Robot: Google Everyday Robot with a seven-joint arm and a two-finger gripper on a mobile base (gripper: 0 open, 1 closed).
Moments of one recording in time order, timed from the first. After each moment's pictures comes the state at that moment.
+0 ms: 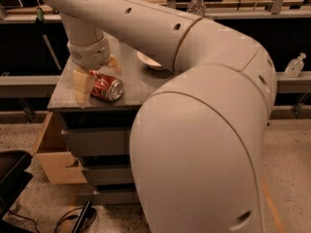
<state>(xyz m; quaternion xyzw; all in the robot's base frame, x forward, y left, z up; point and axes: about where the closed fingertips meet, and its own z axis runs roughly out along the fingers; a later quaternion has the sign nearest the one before) 0.593 0.143 0.846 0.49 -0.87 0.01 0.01</state>
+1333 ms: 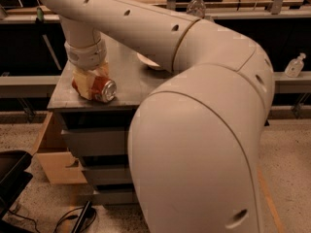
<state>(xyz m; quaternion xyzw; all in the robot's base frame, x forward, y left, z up) 0.609 0.164 0.840 0.49 -0.87 0.00 -0.03</state>
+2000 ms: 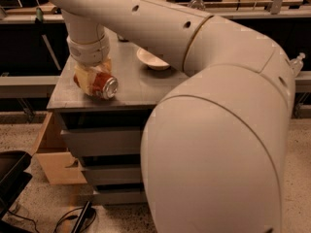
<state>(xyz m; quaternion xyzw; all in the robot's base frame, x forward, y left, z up) 0.610 0.157 0.856 0.46 -0.88 -0.01 -0.06</state>
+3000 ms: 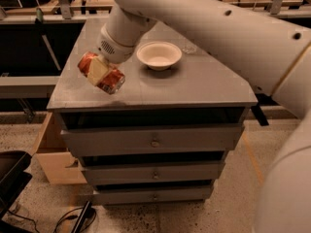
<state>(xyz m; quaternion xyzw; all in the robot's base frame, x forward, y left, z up) 0.605 0.137 0.889 0.48 -0.83 -0.17 -0.22</state>
